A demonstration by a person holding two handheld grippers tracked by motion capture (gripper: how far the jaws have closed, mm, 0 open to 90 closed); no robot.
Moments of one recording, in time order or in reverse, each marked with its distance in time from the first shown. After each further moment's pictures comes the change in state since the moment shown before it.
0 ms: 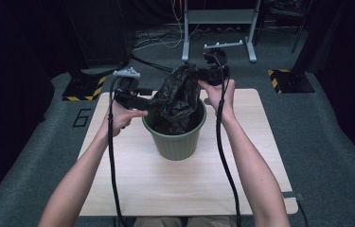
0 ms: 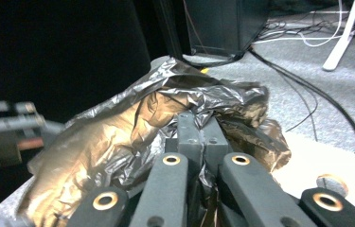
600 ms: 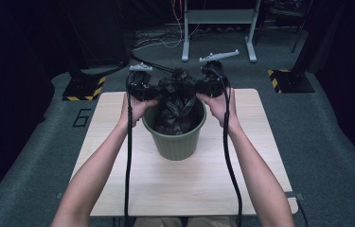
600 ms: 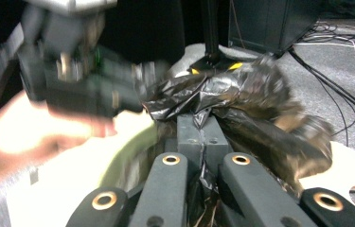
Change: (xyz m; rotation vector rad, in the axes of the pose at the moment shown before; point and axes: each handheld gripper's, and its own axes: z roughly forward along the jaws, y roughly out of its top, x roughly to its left) left arm 0.020 0.025 0.036 -0.064 0.100 -0.066; right arm 0.014 -0.027 -0.008 0.061 0.150 -0.146
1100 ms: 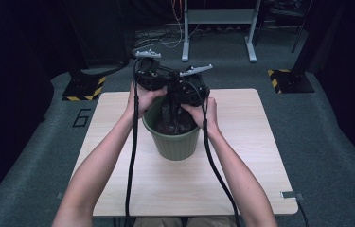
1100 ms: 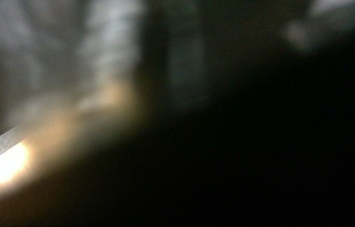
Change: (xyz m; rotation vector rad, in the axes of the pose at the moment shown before) left arm -0.029 0.035 0.001 -0.029 -0.068 0.032; right arm 0.004 -0.023 0.068 0.059 -0.113 -0.013
